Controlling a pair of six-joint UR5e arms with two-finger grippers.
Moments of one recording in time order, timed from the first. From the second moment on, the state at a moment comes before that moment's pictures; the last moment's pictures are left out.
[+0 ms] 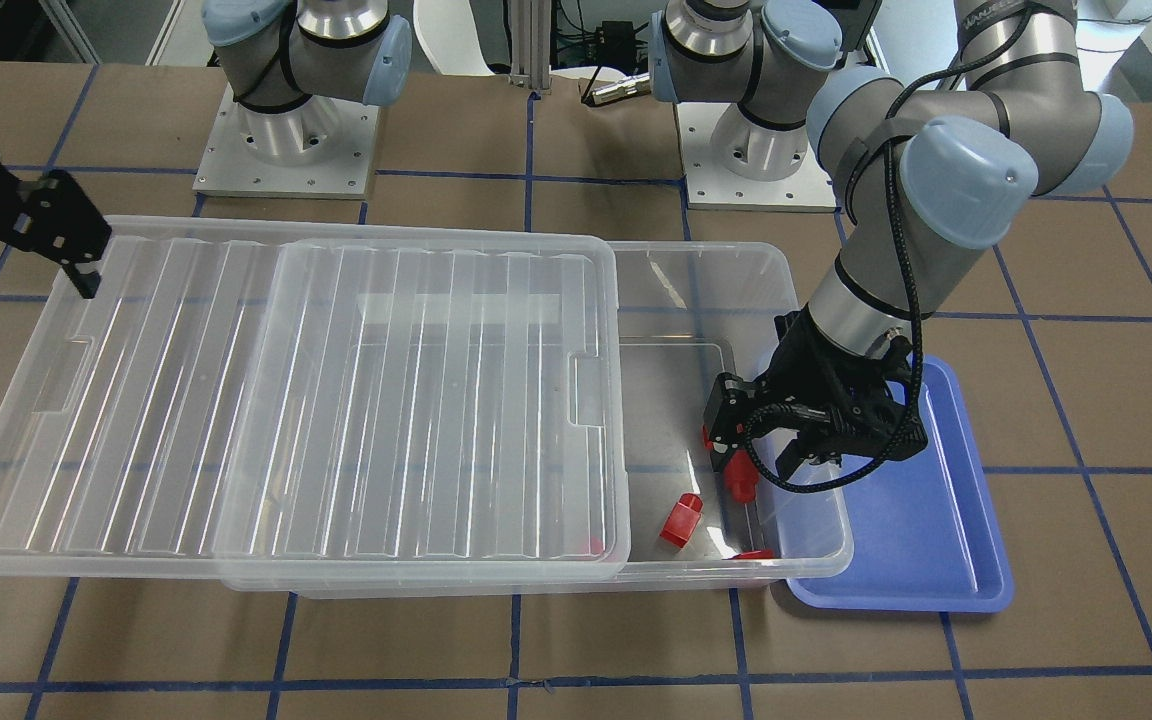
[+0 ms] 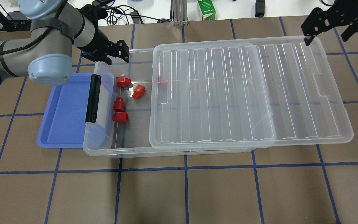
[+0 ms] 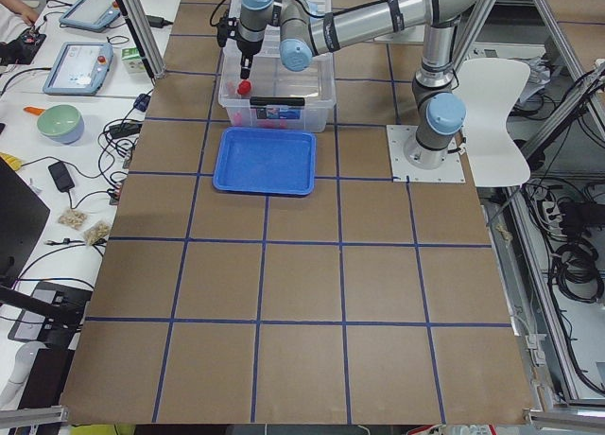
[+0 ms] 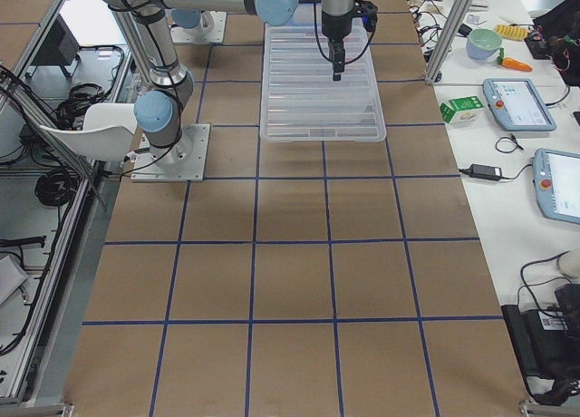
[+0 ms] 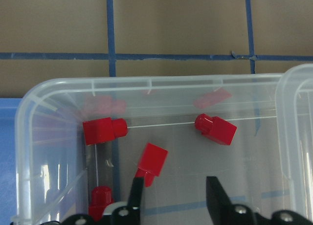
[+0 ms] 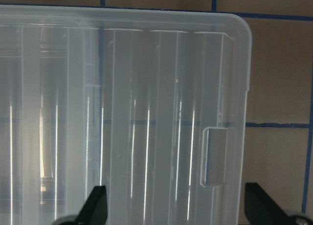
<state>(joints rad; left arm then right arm) -1.53 -1.80 -1.68 -0.99 1.35 0.03 1.30 -1.52 1.46 -1.61 -1.60 -0.33</state>
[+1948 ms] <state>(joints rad) -1.51 -1.59 -1.47 -1.61 1.55 0.05 0.98 -1.43 1.81 -2.00 -1.50 -0.70</state>
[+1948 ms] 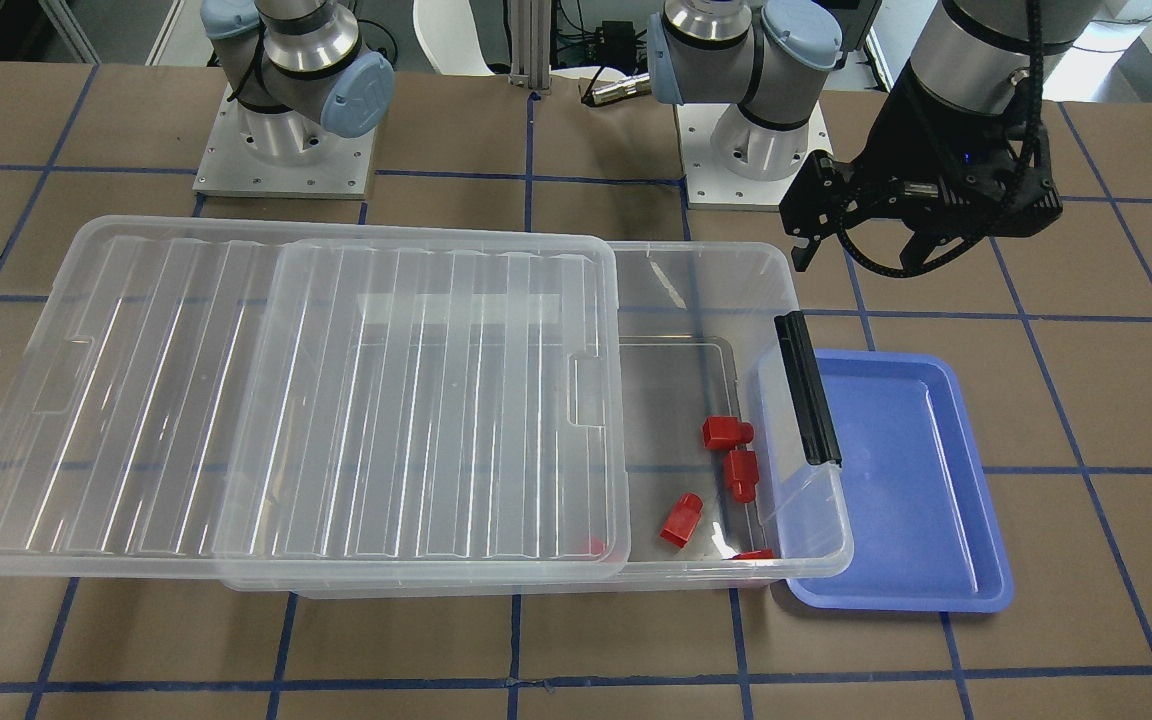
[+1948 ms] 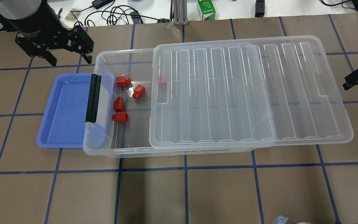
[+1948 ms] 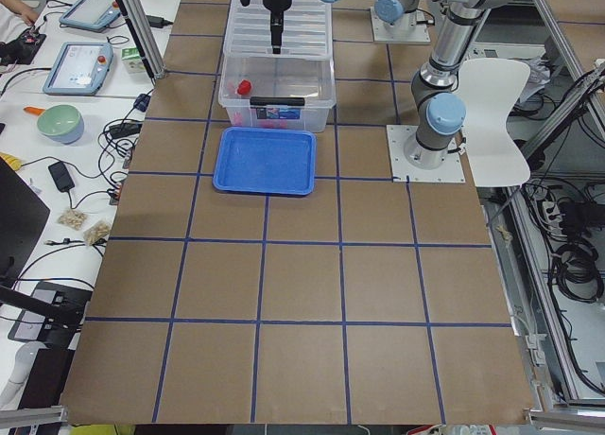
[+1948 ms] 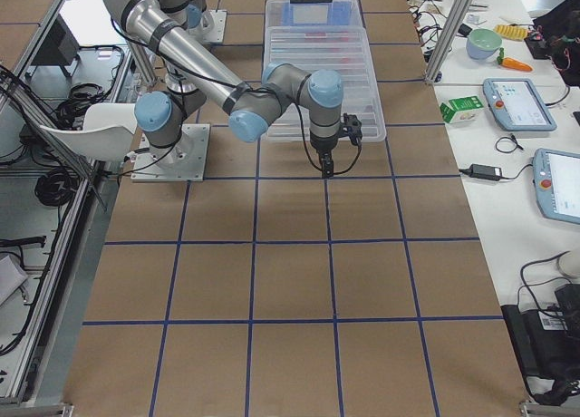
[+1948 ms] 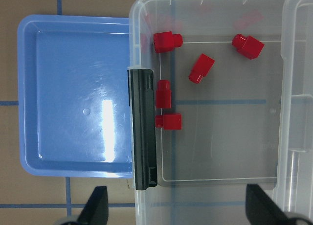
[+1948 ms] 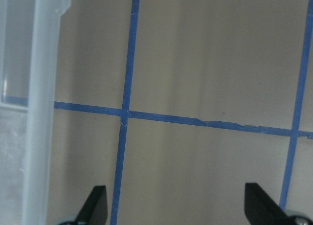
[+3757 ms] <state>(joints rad) -1.51 -1.59 -1.48 -1.60 1.55 0.05 1.36 -1.42 1.81 -2.01 -1.50 -0.23</state>
